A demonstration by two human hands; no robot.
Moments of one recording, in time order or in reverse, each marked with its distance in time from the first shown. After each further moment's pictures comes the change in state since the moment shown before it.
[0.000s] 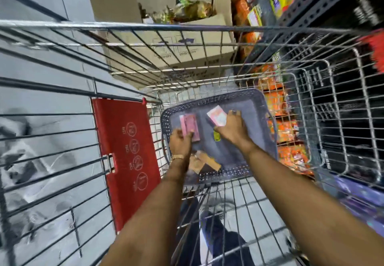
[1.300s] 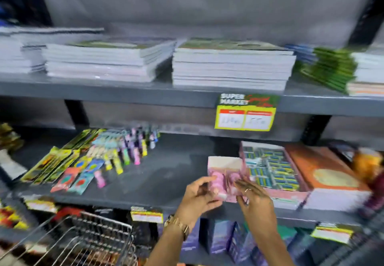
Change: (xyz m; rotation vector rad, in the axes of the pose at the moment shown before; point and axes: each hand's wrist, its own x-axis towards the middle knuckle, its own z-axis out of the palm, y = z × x) left_hand -0.590 0.060 0.185 0.342 -1.633 0.611; right_hand -0.513 0.379 -0.178 0.170 1.438 0.445
